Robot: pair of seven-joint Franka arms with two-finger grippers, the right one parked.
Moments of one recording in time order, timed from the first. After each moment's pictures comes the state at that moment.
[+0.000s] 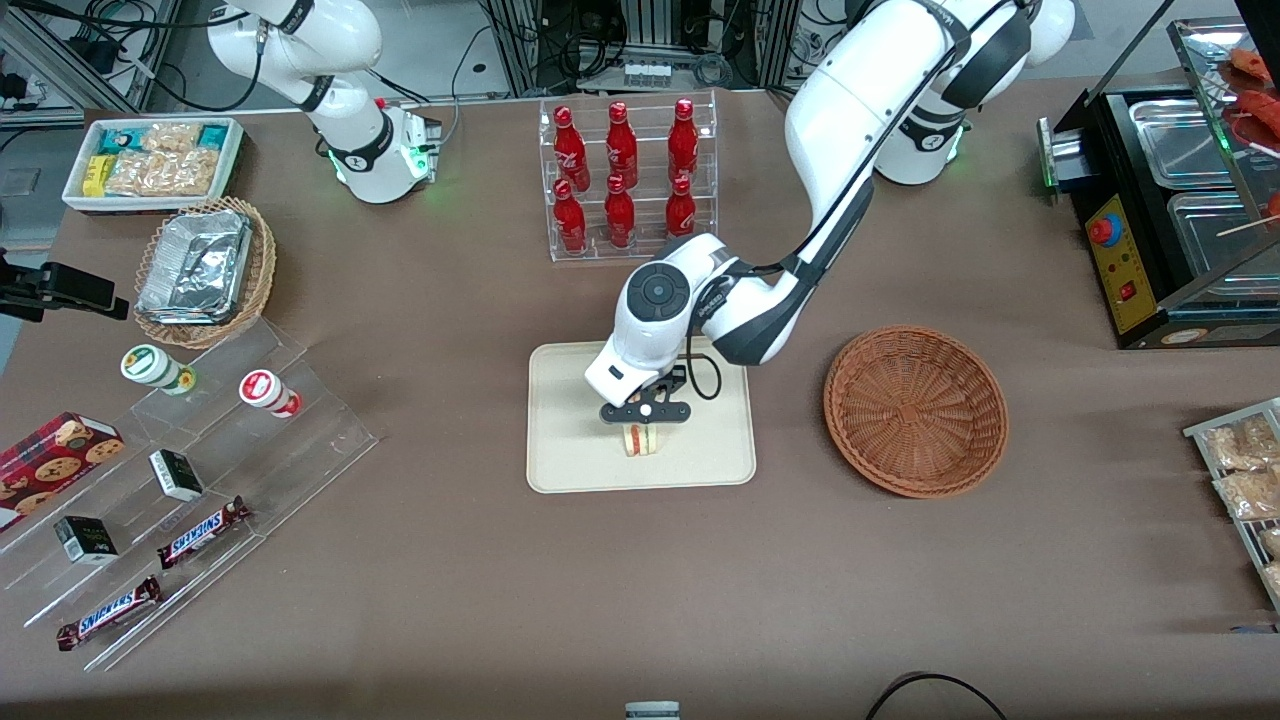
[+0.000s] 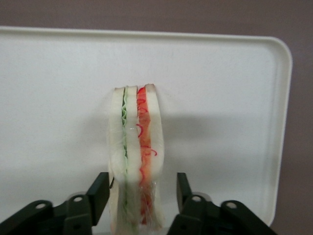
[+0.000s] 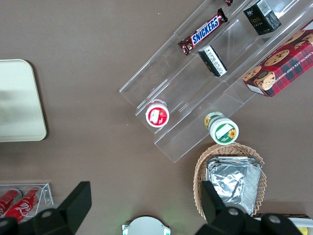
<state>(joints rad) -0.60 0.76 -0.24 -1.43 0.10 2.26 -0.87</state>
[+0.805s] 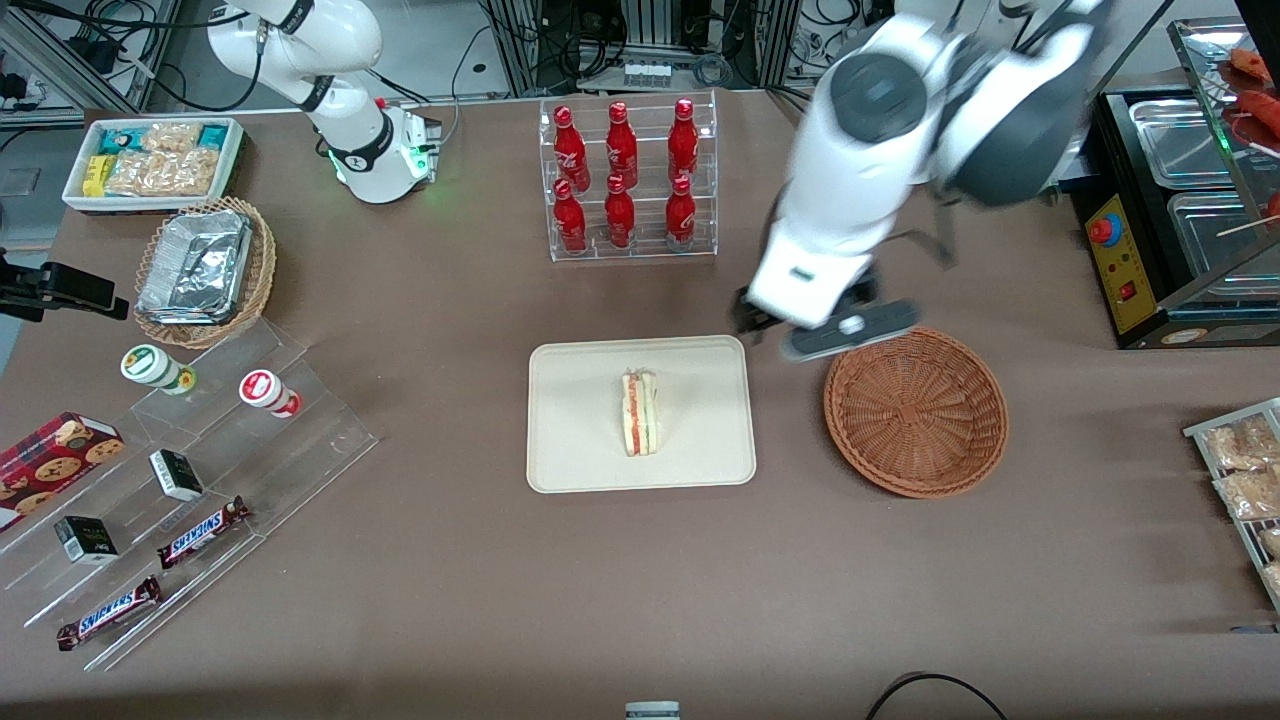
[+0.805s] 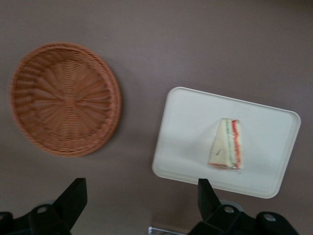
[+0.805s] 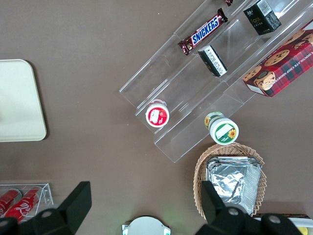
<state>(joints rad) -0.34 0.21 -0.23 -1.44 0.08 1.64 -0.81</state>
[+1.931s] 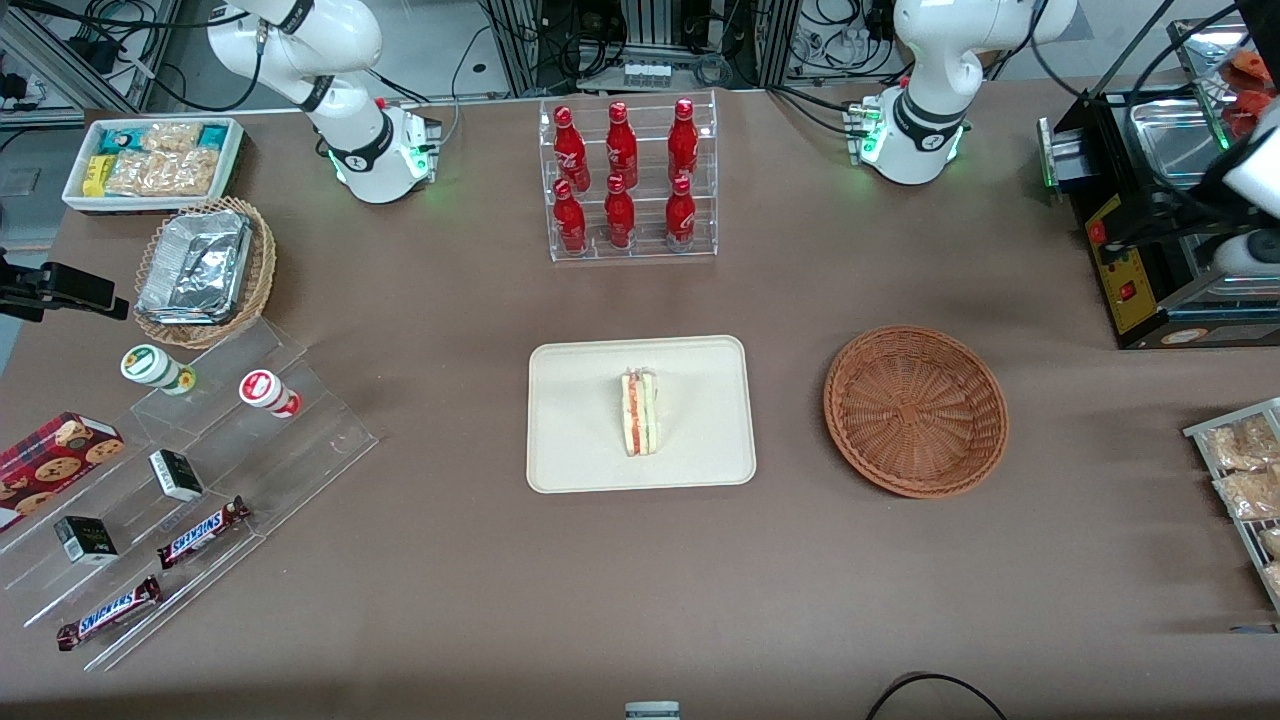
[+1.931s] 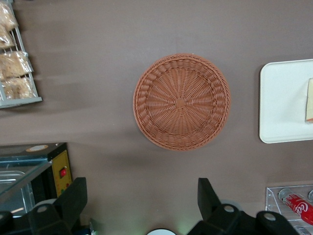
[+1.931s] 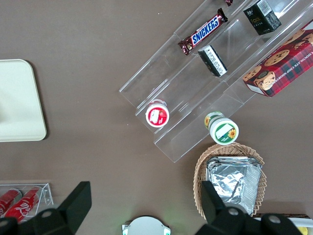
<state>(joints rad) -0.04 -0.06 0.04 -1.56 0.01 1.48 0.05</state>
